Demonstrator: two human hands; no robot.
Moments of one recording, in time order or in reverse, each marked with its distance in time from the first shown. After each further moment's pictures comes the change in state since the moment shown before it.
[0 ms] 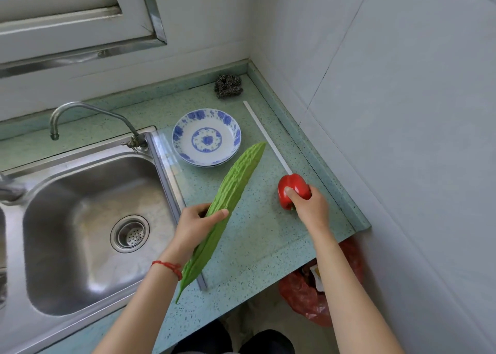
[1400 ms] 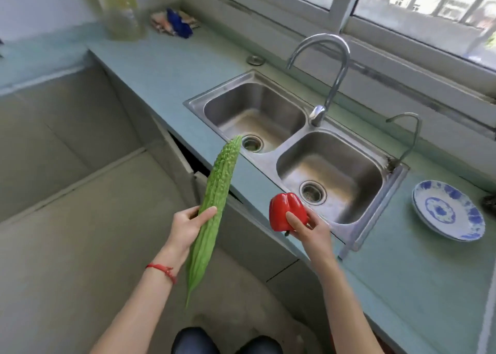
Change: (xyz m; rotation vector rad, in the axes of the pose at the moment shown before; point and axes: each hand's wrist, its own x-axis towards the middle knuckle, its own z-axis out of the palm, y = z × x) left_hand -0.343 -0.231 -0.047 -0.981 1.173 -0.007; right_hand -0.277 -0.001 0.112 0.012 -1.206 -0.588
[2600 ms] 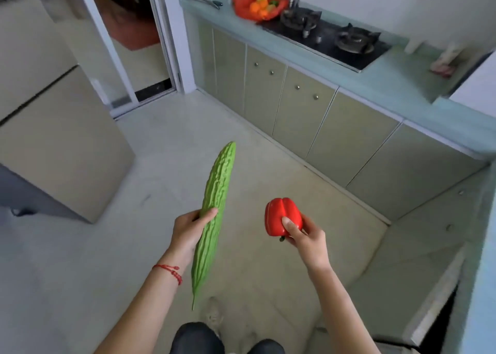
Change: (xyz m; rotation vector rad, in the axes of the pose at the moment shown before) left_hand -0.150 -0.054 -0.233 -0.716 1.452 0.035; right_hand -0.071 -0.036 0.406 -0.459 -1.483 -0.192
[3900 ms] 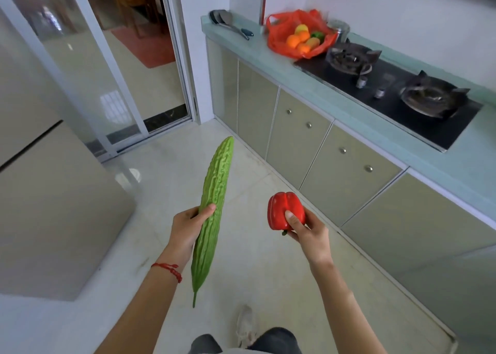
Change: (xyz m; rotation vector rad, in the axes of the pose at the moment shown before) left_hand 0.410 0.229 0.053 -0.030 0.088 -0.008; right_hand 0.441 -0.150 0.180 0.063 -0.070 -0.051
